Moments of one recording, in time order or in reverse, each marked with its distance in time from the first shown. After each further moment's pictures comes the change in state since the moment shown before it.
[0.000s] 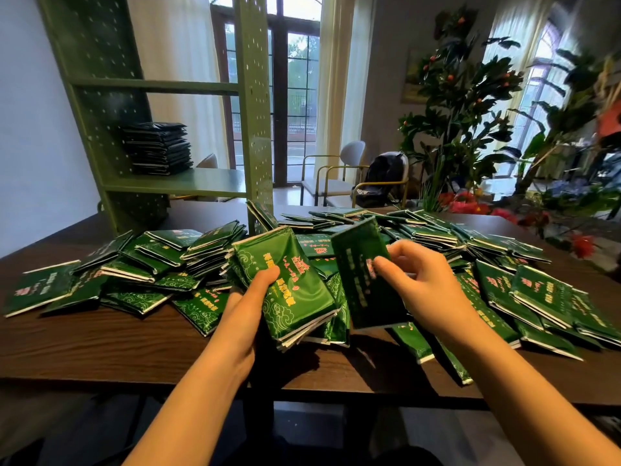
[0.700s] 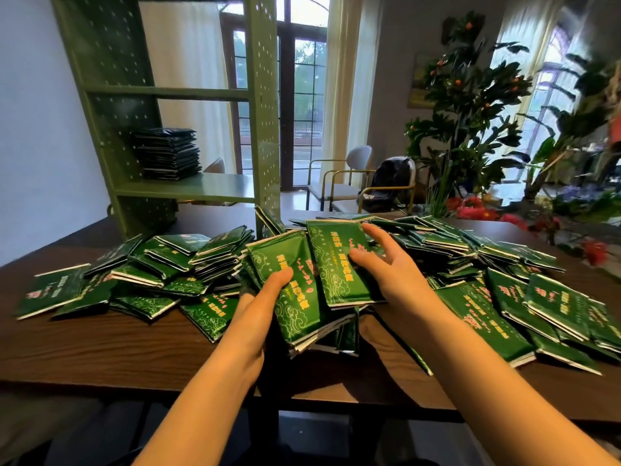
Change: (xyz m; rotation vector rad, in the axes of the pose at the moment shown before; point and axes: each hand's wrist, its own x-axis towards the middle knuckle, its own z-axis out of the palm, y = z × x) left_hand 0.004 0.008 0.005 0.000 -0.001 0.015; right_hand 0.023 -0.015 0.040 0.666 -0.052 0.327
